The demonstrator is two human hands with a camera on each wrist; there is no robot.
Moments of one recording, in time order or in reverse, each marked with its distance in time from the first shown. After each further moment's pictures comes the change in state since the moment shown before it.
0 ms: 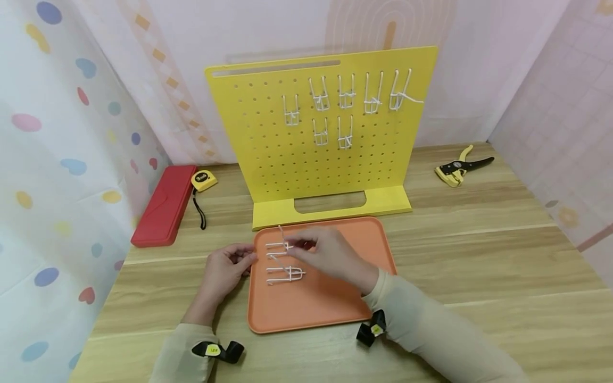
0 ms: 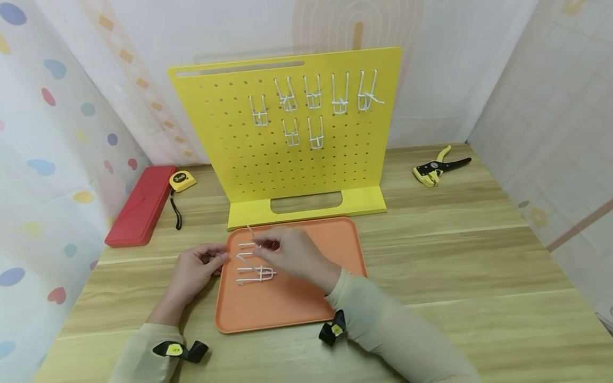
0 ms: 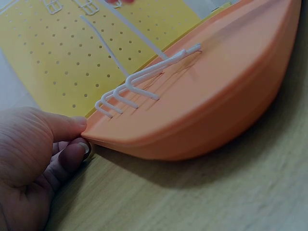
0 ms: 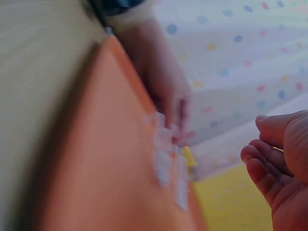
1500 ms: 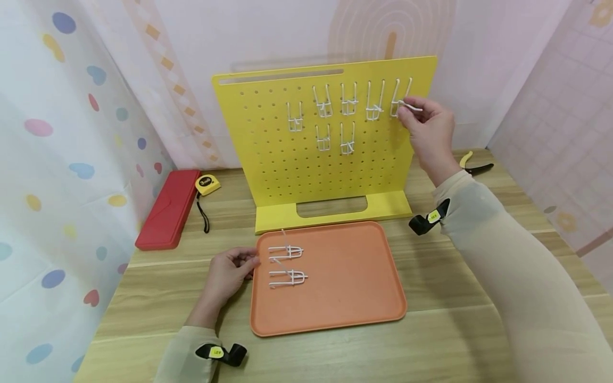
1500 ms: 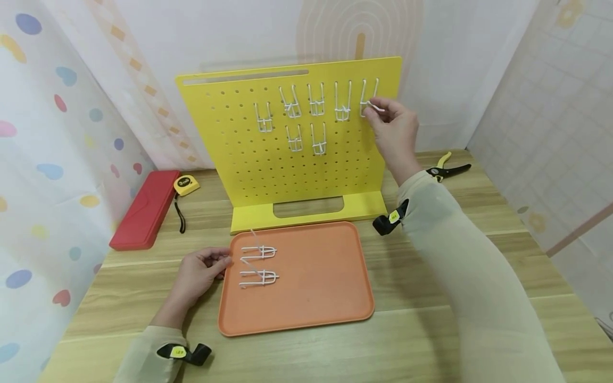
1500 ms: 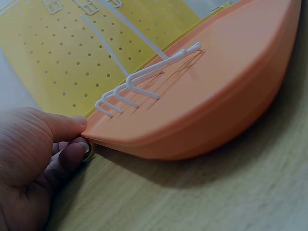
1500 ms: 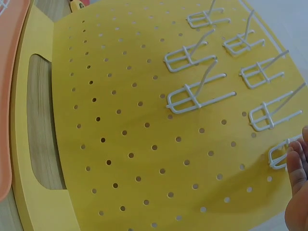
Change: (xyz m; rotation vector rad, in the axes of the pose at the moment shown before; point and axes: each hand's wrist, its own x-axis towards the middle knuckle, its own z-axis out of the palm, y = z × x) left_hand -0.001 0.001 0.000 0.004 0.004 -0.004; right_hand 0.069 0.023 -0.223 0.420 0.803 0.162
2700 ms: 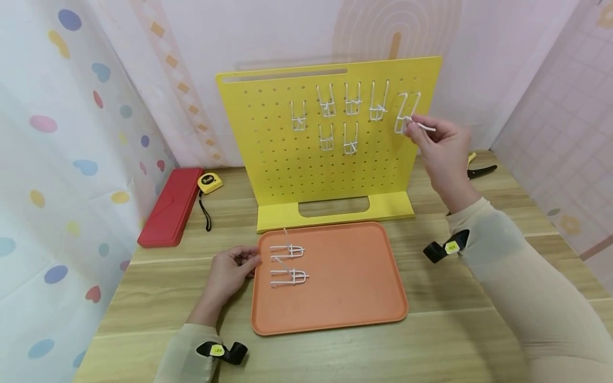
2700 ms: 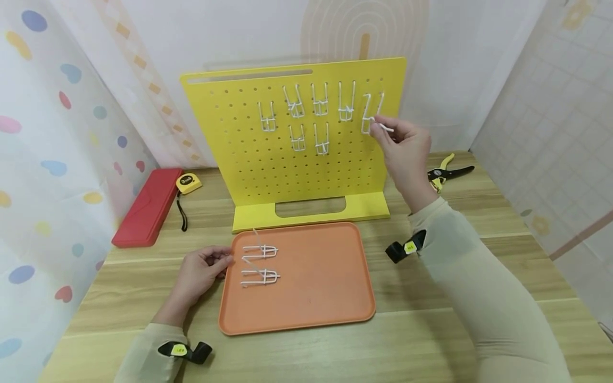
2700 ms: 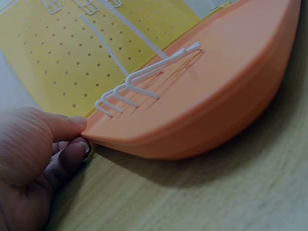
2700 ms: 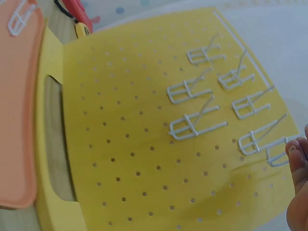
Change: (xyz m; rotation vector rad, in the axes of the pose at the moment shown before) left_hand 0.000 0.000 0.000 0.020 0.010 0.006; right_hand -0.042 -0.006 -0.012 0.164 -0.082 -0.153
